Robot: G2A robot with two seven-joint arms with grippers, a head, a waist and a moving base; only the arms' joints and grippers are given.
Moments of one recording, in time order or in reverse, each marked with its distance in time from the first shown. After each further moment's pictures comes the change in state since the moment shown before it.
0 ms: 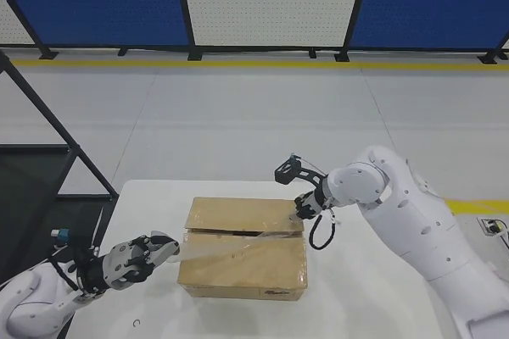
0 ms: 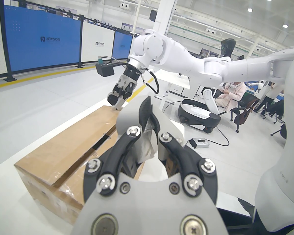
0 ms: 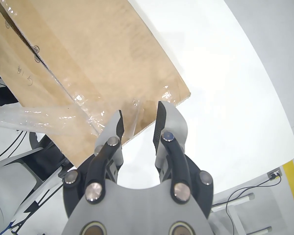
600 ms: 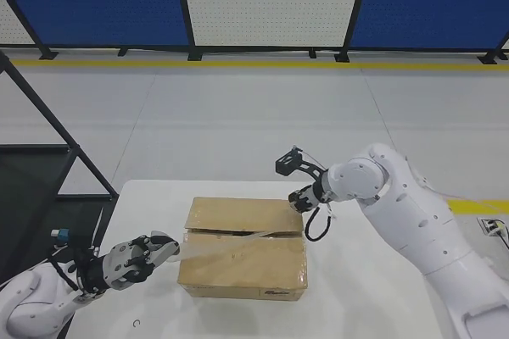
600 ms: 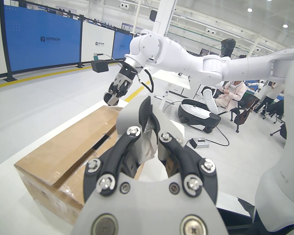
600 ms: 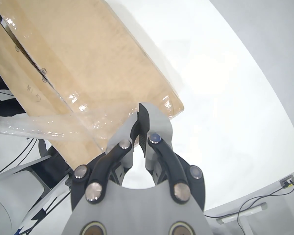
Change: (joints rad) left arm 0.000 0.000 0.000 0.000 0.000 0.000 0.000; right arm 0.006 -0.011 0.008 0.050 0.012 0.010 -0.104
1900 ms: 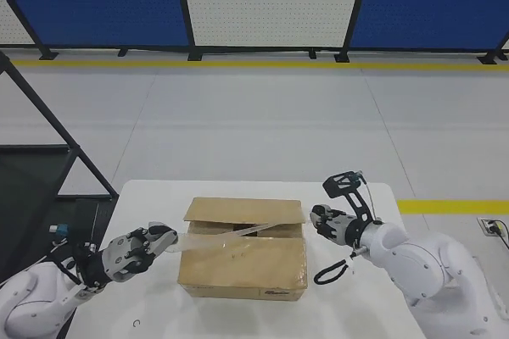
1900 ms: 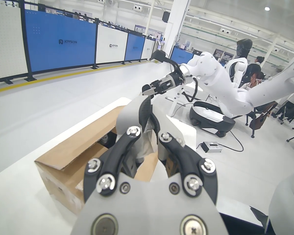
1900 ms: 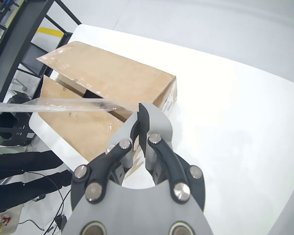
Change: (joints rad) left arm 0.030 -0.032 -0.065 -0.015 0.045 0.085 0.000; right arm -0.704 0.193 0.504 -0.924 -0.233 0.487 -0.218
